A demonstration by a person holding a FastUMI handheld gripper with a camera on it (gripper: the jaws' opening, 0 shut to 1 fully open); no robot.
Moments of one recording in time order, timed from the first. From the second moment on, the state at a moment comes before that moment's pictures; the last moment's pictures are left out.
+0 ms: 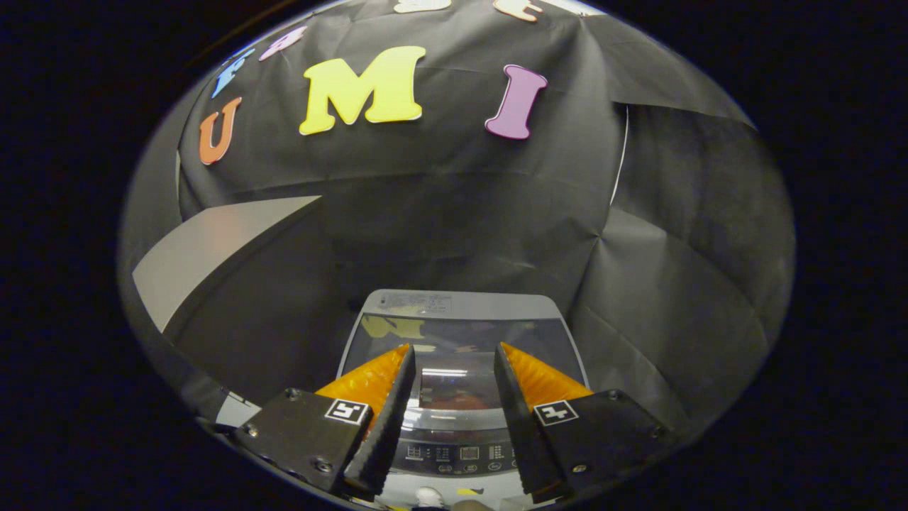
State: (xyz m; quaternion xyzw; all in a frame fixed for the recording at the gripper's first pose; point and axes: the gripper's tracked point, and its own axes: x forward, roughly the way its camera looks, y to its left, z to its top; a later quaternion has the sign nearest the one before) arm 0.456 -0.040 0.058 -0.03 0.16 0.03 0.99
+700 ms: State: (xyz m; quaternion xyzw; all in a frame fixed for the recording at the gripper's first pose) arm 0.327 -0.046 0.063 -0.01 0.11 0.00 0.99
